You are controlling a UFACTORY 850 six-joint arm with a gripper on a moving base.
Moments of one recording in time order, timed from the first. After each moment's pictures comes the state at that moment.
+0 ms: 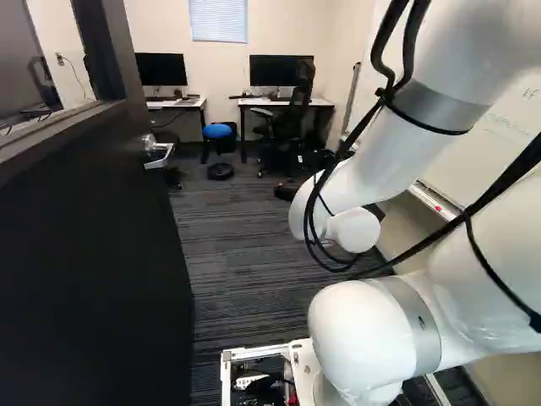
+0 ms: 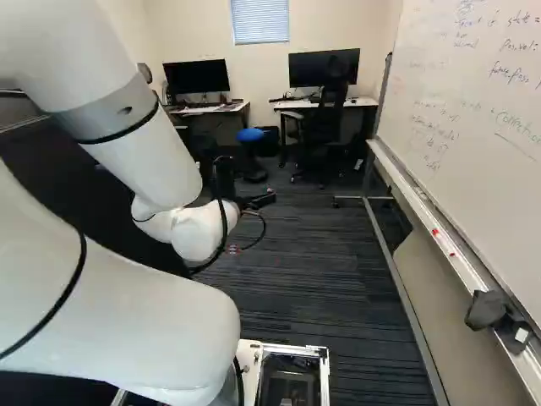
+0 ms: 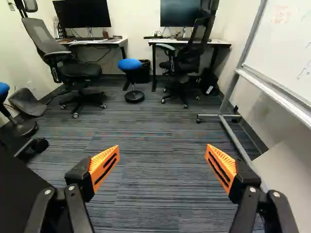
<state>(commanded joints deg) 0.0 16.0 -5.0 0.0 50.0 0.0</state>
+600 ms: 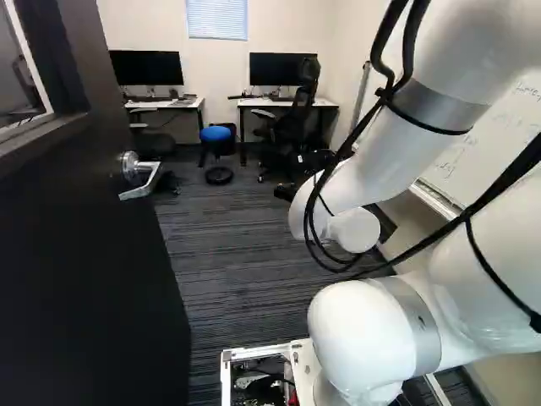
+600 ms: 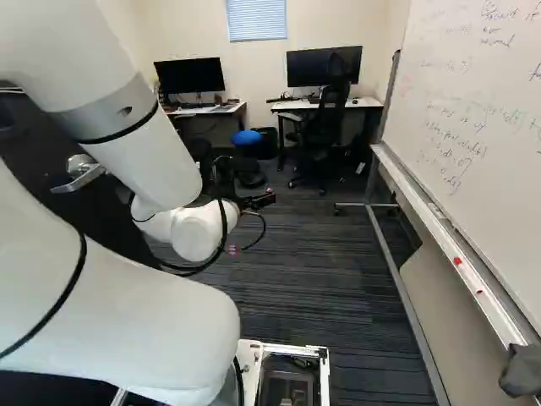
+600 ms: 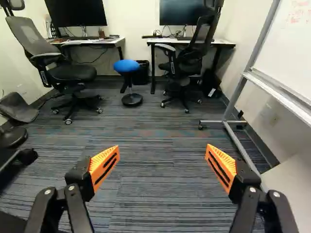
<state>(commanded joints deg) 0.0 16.0 -5.0 0.0 50.0 0.0</state>
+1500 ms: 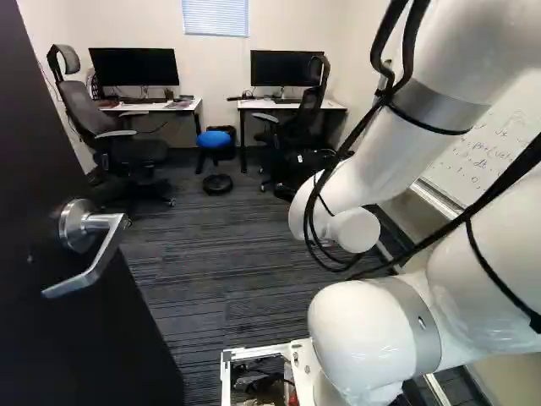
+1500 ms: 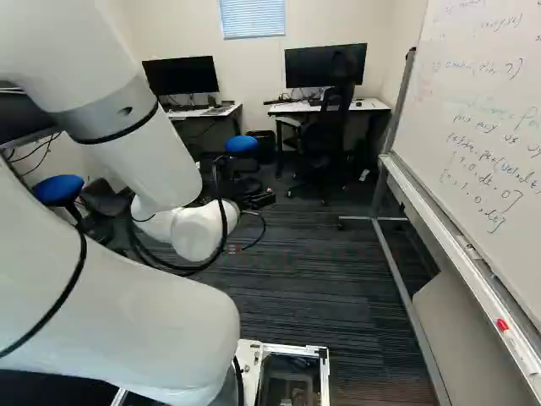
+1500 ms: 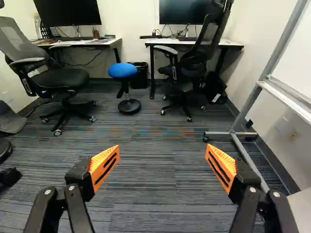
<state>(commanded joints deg) 0.0 16.0 -5.0 0.0 50.0 0.0</state>
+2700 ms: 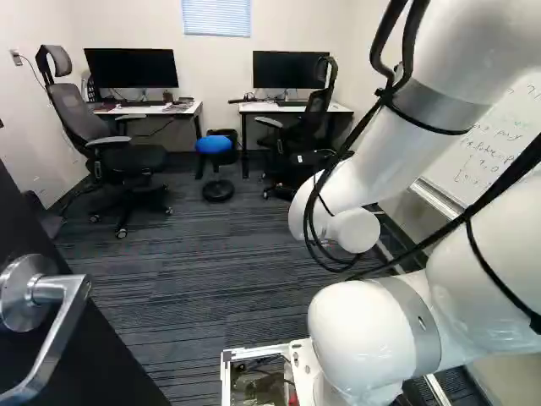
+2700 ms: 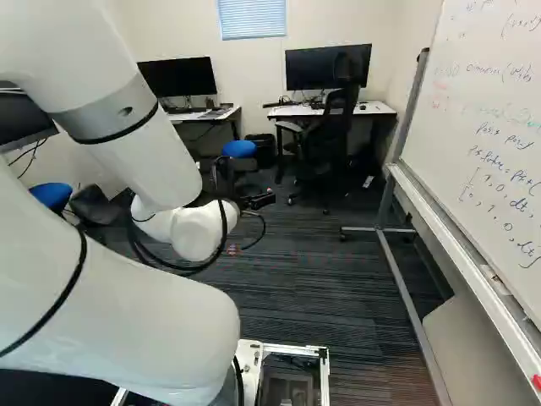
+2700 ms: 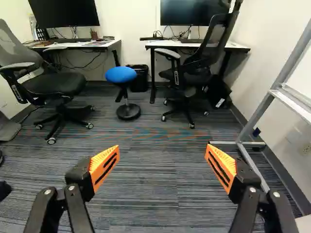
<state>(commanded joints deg) 0.0 16.0 -5.0 0.0 50.0 0.0</state>
